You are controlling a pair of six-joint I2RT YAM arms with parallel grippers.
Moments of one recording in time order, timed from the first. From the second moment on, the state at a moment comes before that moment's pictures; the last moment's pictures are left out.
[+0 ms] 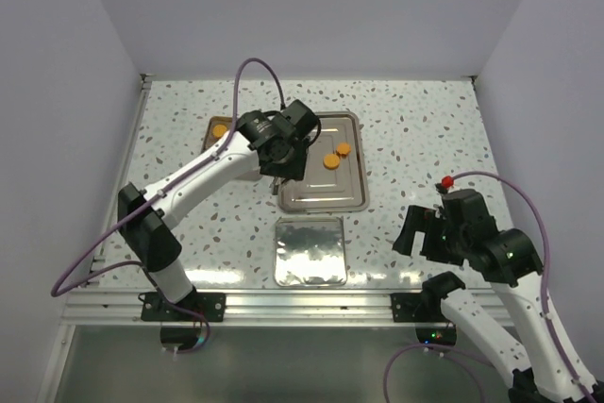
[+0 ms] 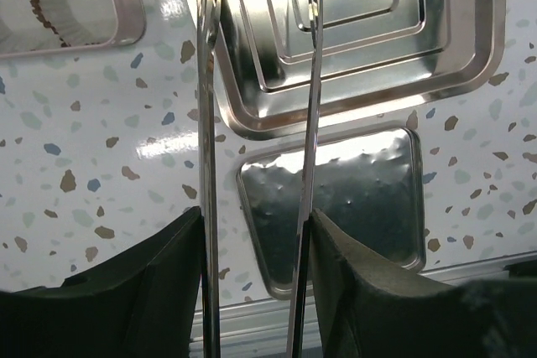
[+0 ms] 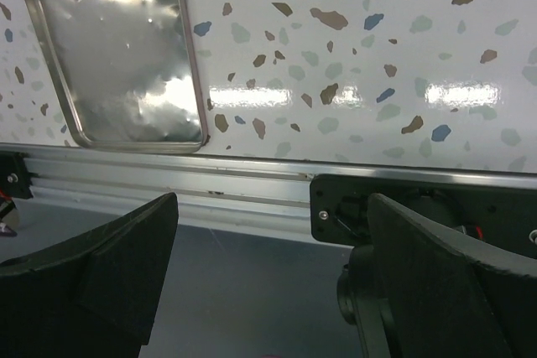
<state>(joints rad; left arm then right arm) -0.79 1.71 1.73 -1.16 -0.25 -0.58 0.39 0.60 0.92 -1.33 -0.04 0.58</state>
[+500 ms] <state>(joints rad) -0.91 1.85 1.68 -1.02 -0.20 -0.61 0.39 0.50 0.98 -1.36 -0.02 0.60</state>
